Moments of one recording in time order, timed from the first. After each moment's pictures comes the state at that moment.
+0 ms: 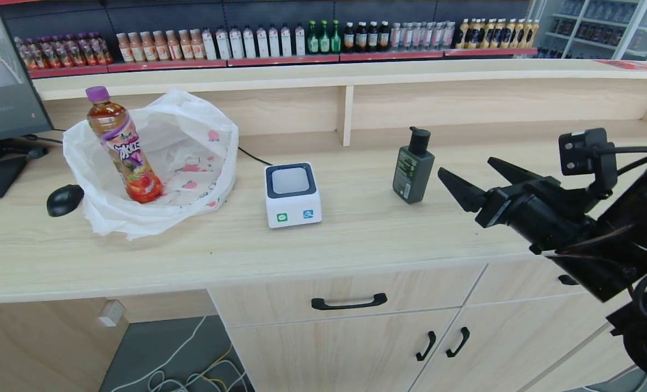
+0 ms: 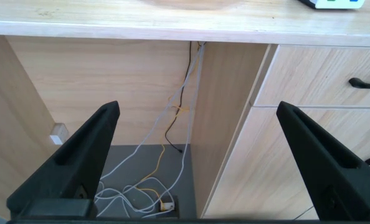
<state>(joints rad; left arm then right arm) 0.00 0.00 0.00 0.00 0.00 0.00 0.34 1.70 -0.58 -1.37 0.07 0.02</state>
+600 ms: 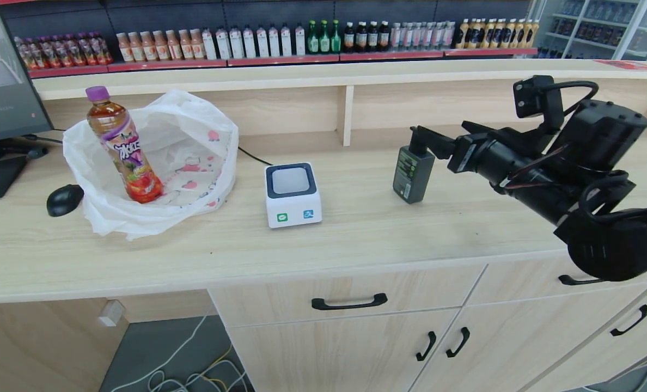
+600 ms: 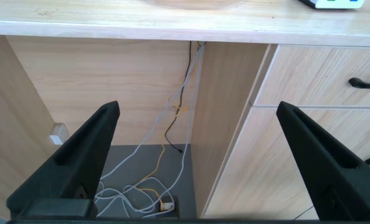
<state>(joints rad) 0.00 0.00 0.00 0.00 0.00 0.00 0.31 1.84 -1.02 -1.05 0.11 0.05</state>
